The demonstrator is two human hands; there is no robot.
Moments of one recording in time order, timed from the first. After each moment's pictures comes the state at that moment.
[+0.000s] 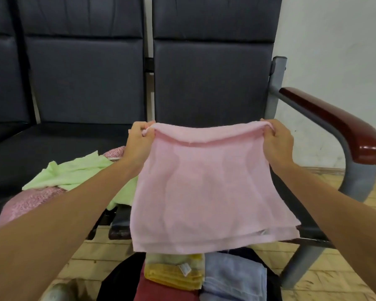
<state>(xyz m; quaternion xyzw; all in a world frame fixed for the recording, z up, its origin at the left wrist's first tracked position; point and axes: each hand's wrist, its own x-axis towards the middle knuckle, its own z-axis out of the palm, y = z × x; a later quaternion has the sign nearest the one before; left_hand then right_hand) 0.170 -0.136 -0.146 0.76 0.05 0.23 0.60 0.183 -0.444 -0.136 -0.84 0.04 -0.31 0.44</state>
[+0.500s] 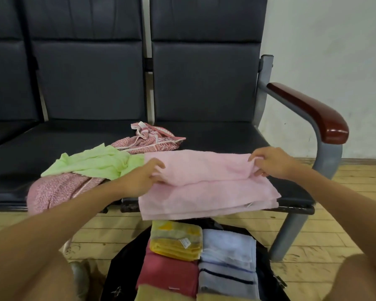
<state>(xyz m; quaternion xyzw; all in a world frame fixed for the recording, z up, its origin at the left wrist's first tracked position) 0.059 -0.118 -0.173 0.93 -0.12 -0.09 0.32 0.098 -0.482 -0.146 -0.97 -0.05 0.03 0.25</state>
